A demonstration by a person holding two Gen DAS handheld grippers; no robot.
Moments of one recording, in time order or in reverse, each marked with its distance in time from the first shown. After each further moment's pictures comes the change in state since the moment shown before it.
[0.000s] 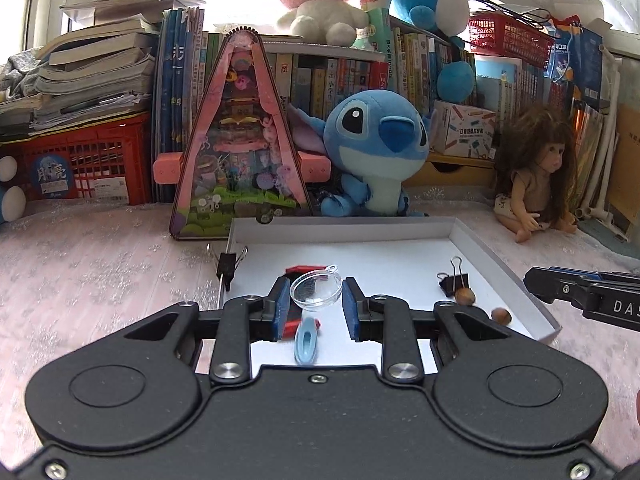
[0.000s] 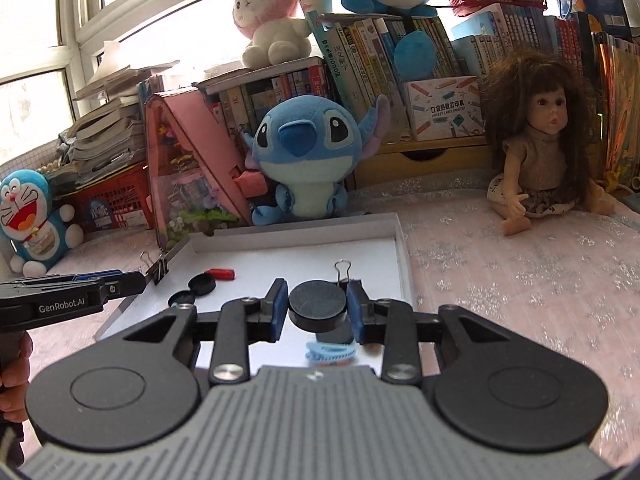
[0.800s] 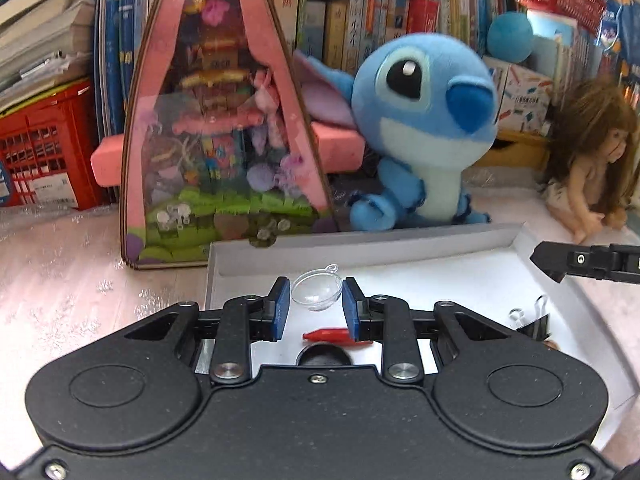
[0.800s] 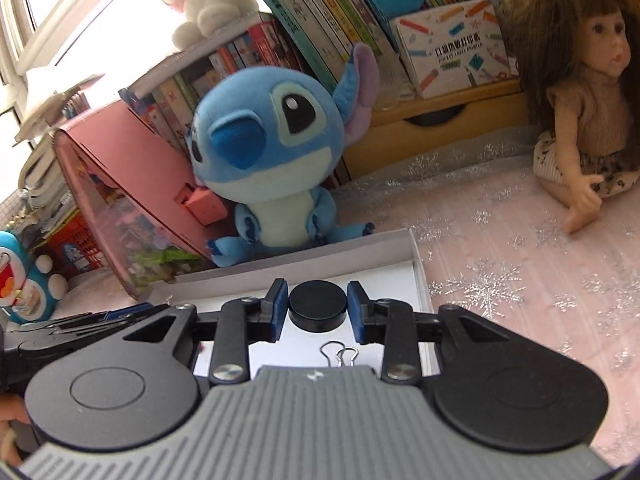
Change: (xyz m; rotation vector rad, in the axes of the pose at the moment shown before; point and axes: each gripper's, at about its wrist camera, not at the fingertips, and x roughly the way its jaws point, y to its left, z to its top) left arm 0.142 0.020 0.041 0.011 0.154 0.012; right arm 0.126 -0.041 0.047 0.179 0.135 0.057
